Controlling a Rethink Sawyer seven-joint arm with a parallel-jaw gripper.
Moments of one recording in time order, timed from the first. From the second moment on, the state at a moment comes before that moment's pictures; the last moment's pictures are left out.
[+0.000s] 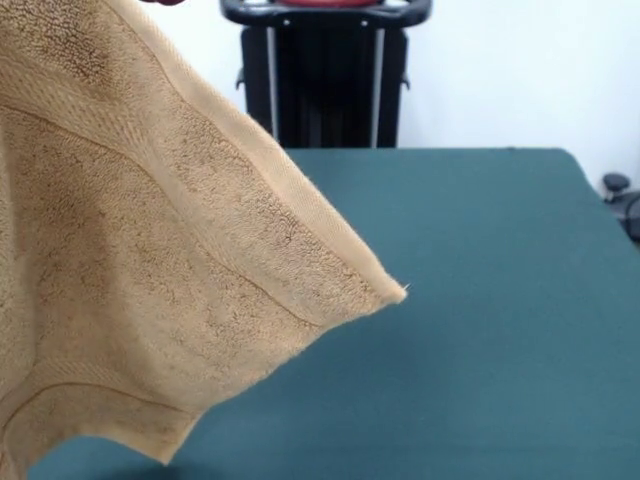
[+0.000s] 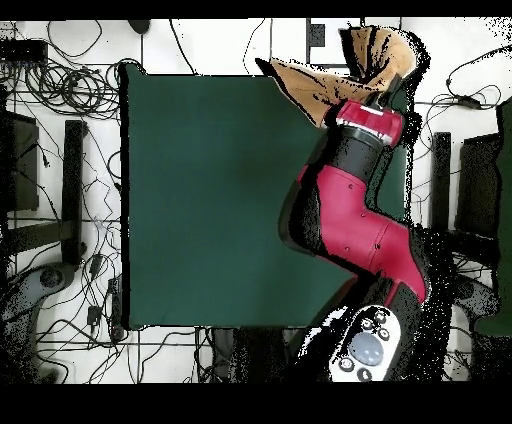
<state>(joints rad) 0.03 -0.52 -0.60 1.51 0.06 -0.72 1.90</state>
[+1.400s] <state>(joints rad) 0.15 -0.62 -0.62 1.80 0.22 -0.72 1.90</state>
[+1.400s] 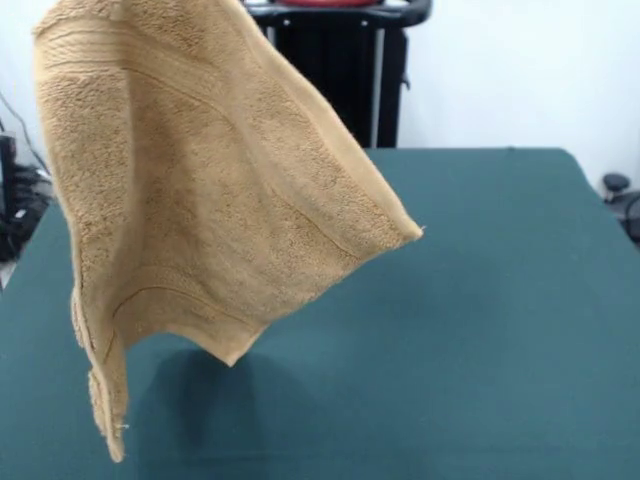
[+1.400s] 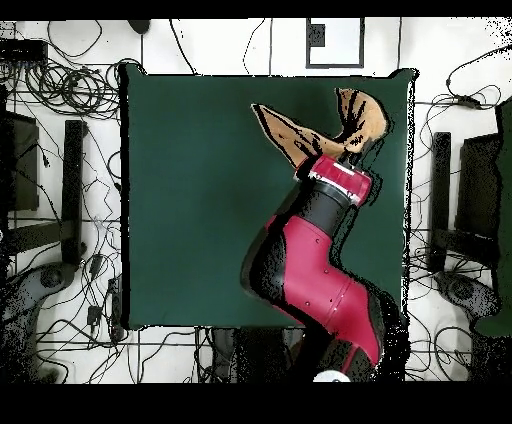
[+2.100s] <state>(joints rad) 0.09 -0.63 -0.61 1.80 0.21 -0.65 1.90</state>
